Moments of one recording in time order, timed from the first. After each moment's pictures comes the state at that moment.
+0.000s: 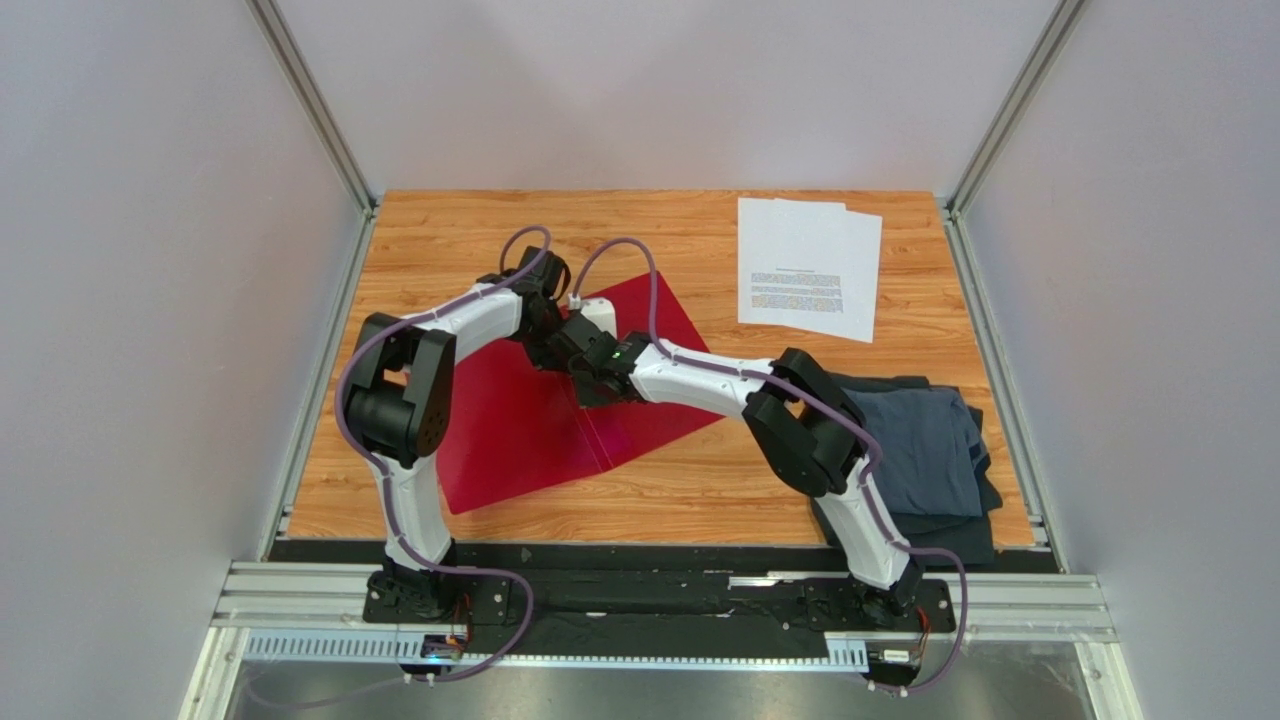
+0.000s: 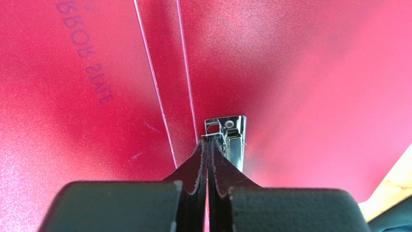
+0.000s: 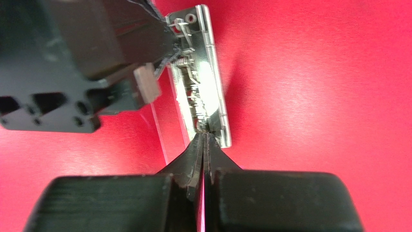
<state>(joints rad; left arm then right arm) -0.33 1.94 1.29 -0.57 0.03 -0.75 0.95 2.18 1.65 -0.47 0.28 0.66</state>
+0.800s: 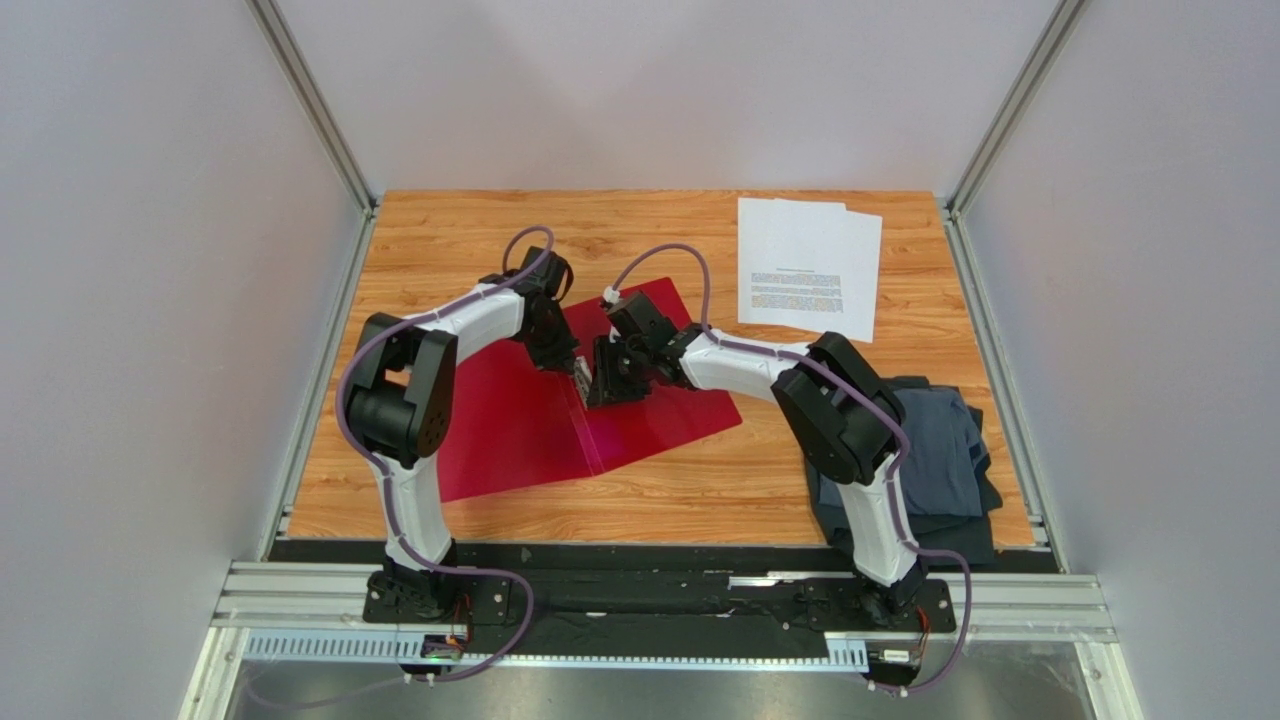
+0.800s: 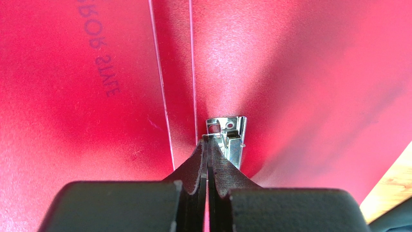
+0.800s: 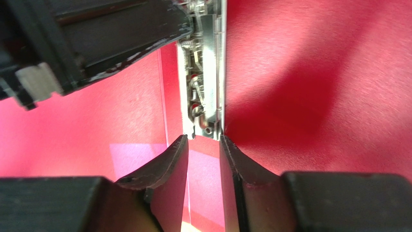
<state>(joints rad) -0.35 1.94 1.29 -0.56 0.02 -0.75 0.79 2.08 1.40 -0.20 -0.22 0.64</state>
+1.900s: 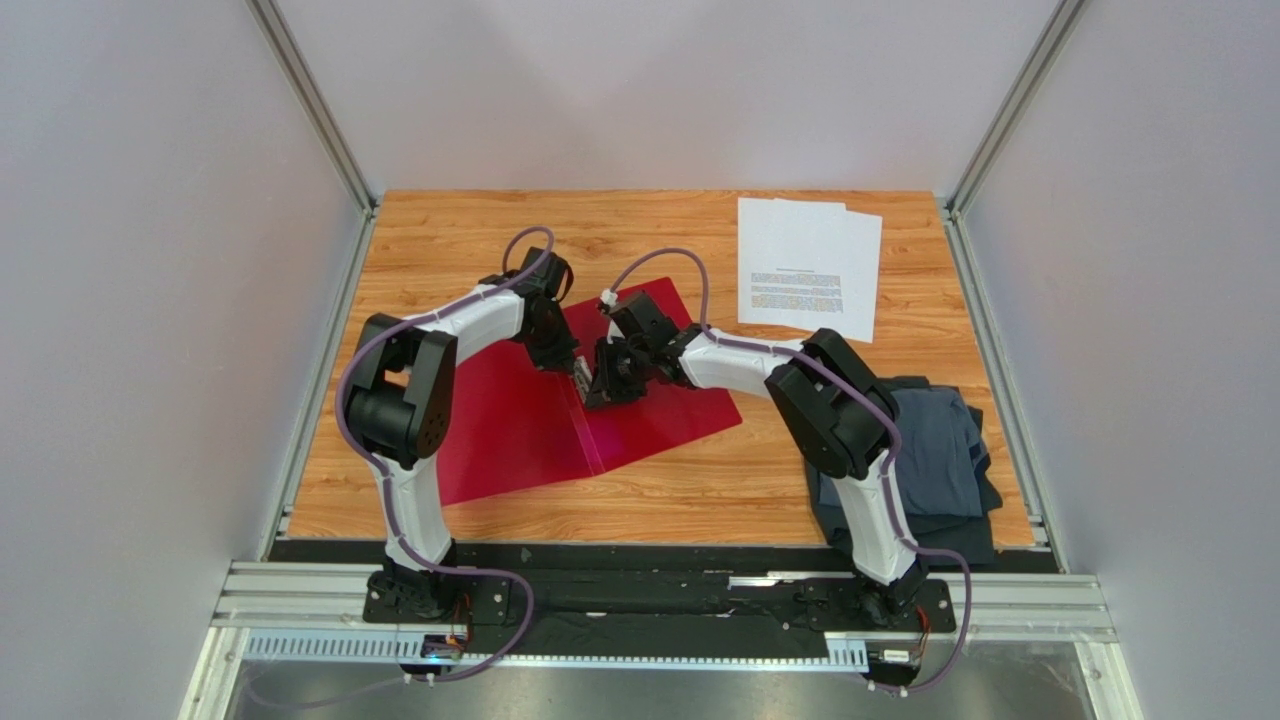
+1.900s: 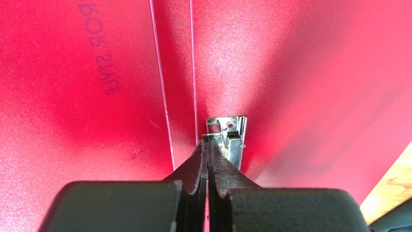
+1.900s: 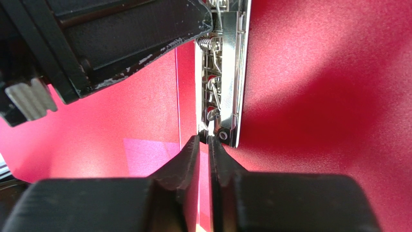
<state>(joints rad) -0.35 1.93 1.29 -0.56 0.02 -0.75 0.77 2.11 1.41 -0.15 -0.34 0.65</state>
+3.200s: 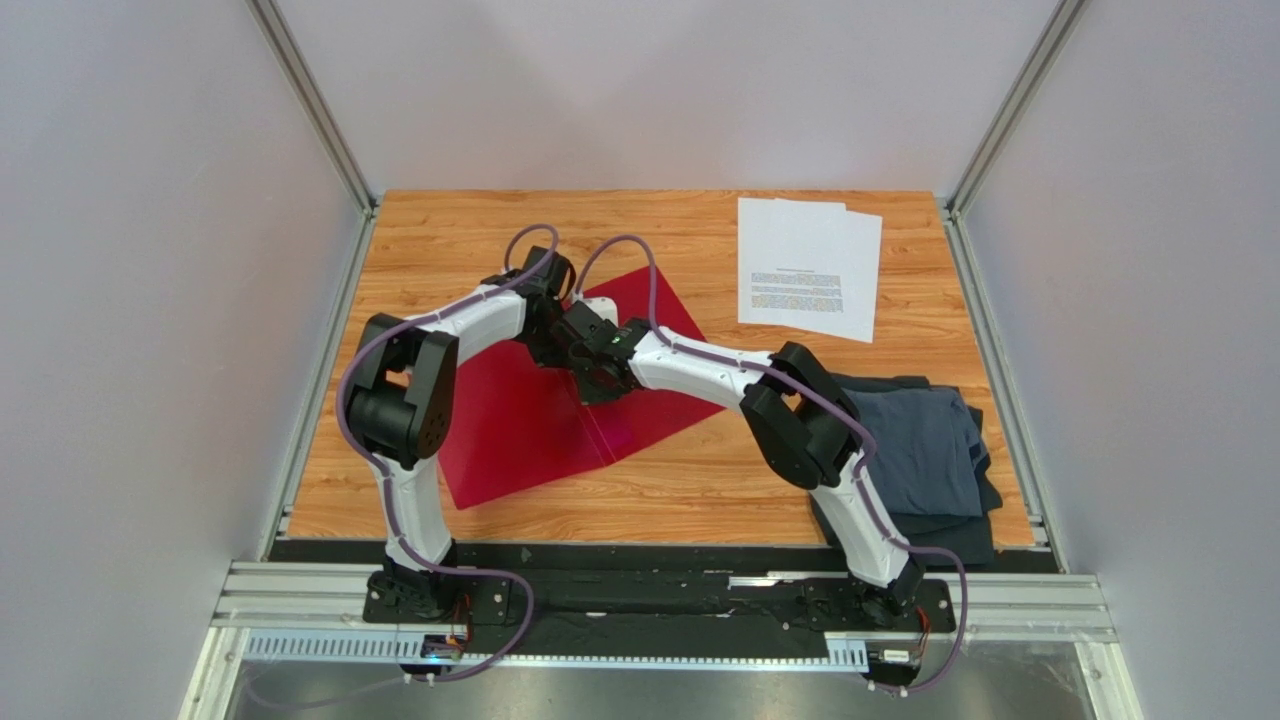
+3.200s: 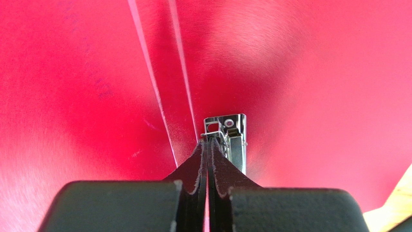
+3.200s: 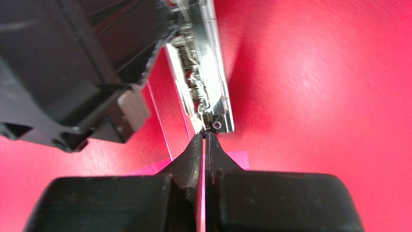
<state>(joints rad) -0.35 1.93 1.29 -0.54 -0.02 -0.72 0.92 2.22 1.73 -0.57 0.16 0.66</state>
